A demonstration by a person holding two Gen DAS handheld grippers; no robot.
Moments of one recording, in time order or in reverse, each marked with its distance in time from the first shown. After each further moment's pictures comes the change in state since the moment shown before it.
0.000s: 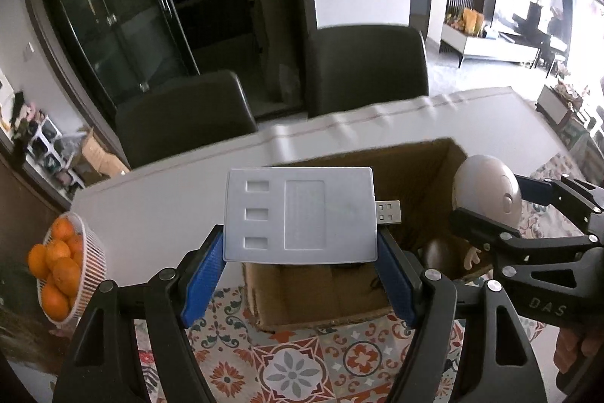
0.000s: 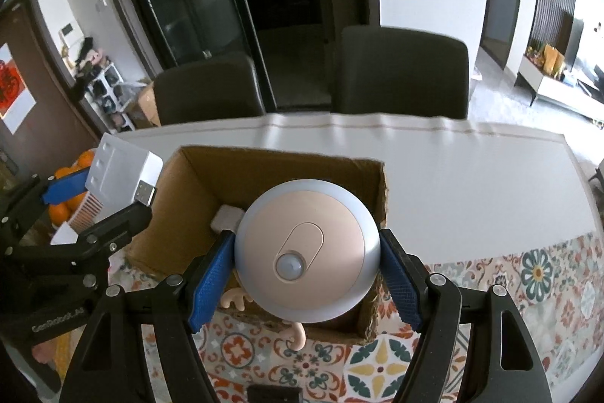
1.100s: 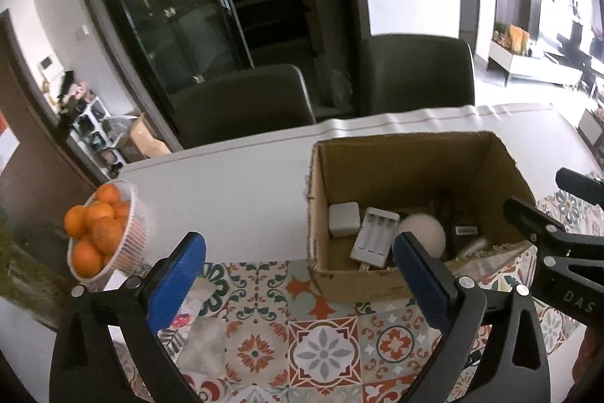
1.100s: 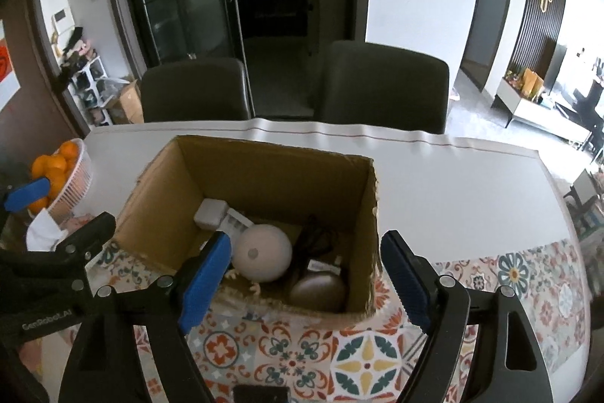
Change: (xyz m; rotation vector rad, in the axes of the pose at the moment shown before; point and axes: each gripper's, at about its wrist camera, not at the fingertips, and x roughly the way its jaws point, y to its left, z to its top) left arm -0.040 0.028 -0.042 -0.110 -0.067 0.192; right arm -0.022 0.026 -0.021 -0.057 -0.078 -0.115
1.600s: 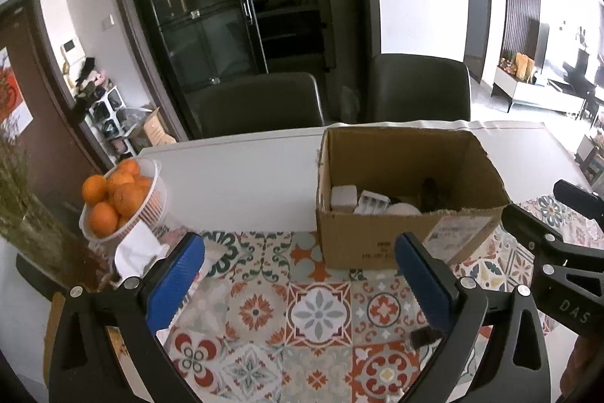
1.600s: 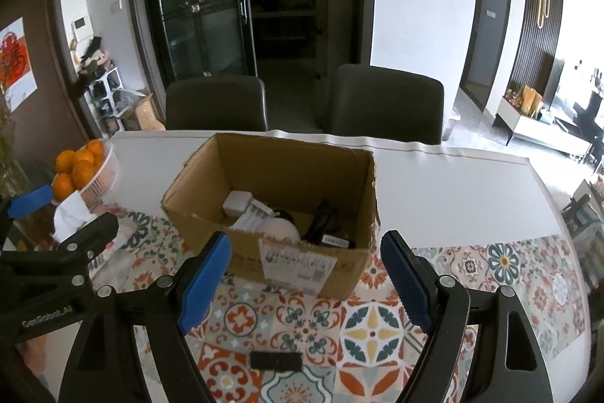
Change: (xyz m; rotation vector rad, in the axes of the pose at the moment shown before) left arm -0.066 0.009 -0.051 -0.086 -0.053 0.000; right arm -0.068 0.011 -0.046 -0.020 -0.094 0.021
